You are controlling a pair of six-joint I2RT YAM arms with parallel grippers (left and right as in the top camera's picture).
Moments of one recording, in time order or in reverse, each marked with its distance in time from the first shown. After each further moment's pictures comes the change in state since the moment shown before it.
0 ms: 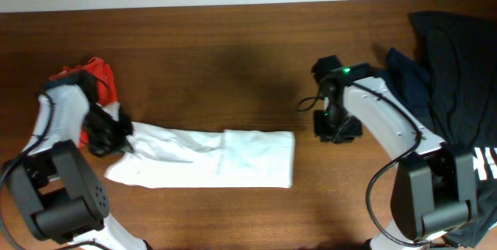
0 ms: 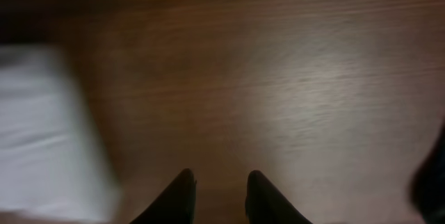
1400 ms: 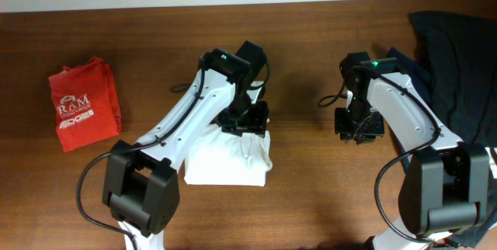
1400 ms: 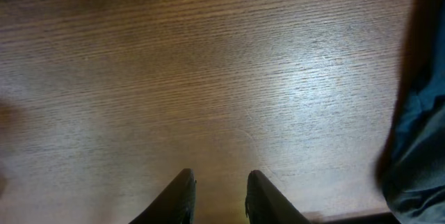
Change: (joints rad) left arm -0.861 0.079 0.368 -0.046 0.156 -0.265; right arm -0.139 0.000 0.001 -0.043 0.015 -0.084
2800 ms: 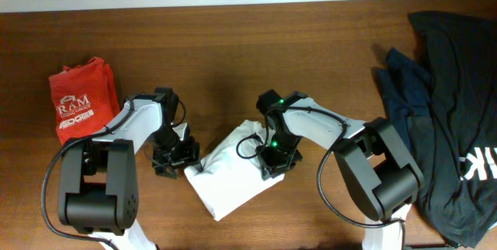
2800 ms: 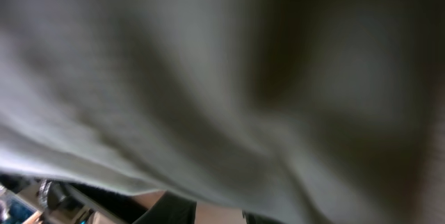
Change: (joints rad) left arm 0.447 -0.090 -0.648 0.231 -0.033 0.122; right arm 0.443 0.222 -0.080 0.261 -0.493 -0.150
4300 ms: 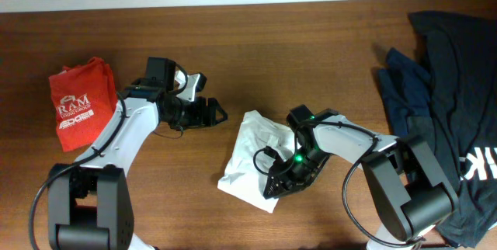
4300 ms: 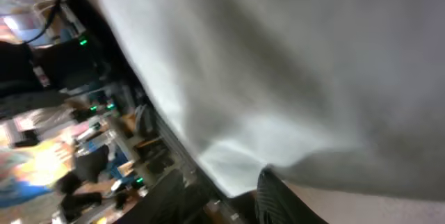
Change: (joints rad) left arm -0.026 -0.138 0.070 0.409 0.309 0.079; right arm -0.103 -0.177 -0.302 0.060 -0.439 -0.165
